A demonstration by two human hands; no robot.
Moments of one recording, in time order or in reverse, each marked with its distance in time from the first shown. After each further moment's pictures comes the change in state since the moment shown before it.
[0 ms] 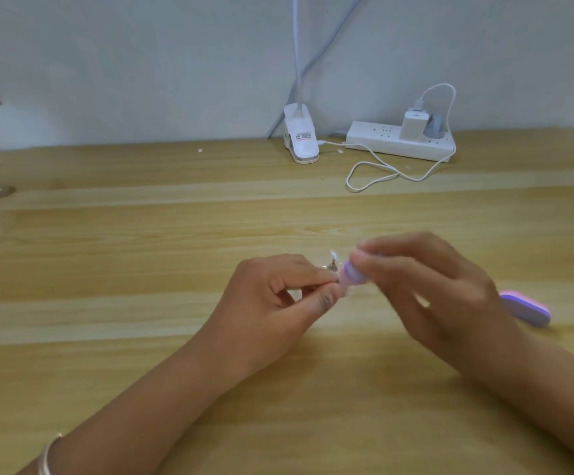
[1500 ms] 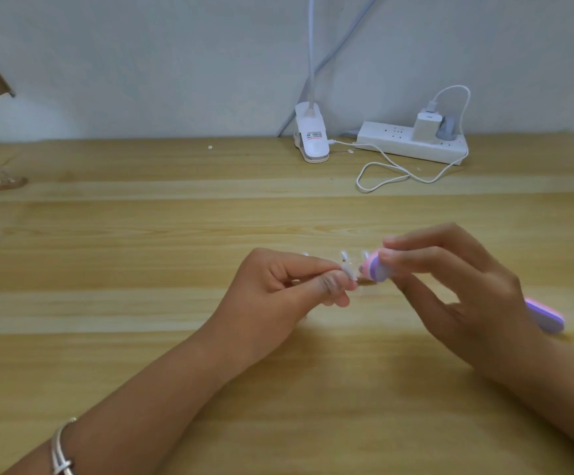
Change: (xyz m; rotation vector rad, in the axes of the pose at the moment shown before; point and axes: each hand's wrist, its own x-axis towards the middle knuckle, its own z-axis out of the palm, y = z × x) left_hand 0.000 -0.001 -0.002 -0.356 0.002 -0.166; right_hand 0.003 -0.002 -0.004 0.103 0.061 0.028
